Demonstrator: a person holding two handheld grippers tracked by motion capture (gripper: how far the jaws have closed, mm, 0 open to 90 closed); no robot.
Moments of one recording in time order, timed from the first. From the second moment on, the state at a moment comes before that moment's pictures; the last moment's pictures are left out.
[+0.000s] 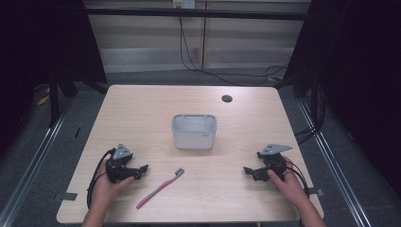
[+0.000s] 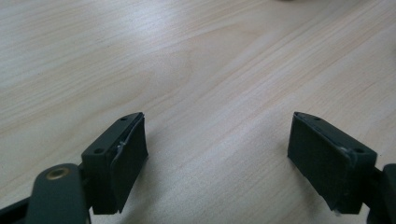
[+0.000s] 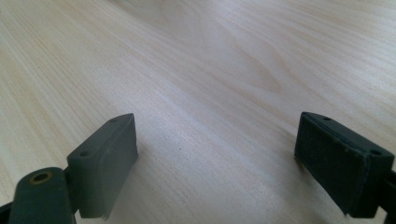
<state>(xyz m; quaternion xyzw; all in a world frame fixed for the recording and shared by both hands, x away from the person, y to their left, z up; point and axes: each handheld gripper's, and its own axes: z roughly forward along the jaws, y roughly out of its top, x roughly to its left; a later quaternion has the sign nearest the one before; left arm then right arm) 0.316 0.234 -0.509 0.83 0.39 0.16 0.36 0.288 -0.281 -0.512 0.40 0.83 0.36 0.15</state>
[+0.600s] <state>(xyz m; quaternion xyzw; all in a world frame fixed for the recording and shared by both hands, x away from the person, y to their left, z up) 0.314 0.221 -0.488 0.86 0.41 0.11 0.28 0.287 -0.280 -0.512 0.40 0.83 0.36 0.16</state>
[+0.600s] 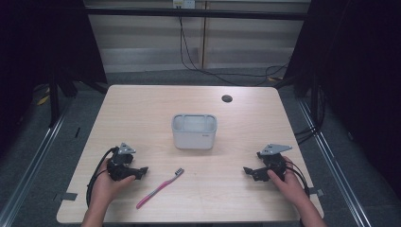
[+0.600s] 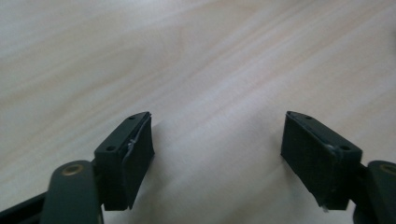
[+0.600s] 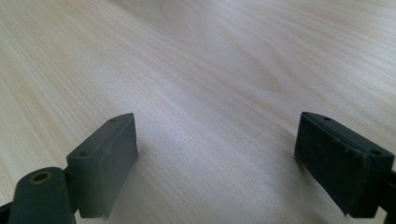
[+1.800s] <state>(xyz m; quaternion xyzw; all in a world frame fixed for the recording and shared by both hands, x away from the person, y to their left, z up) 0.309 0.141 -0.455 0.92 0.31 0.01 0.21 0.287 -0.280 -0.512 0.40 0.83 0.36 0.16</state>
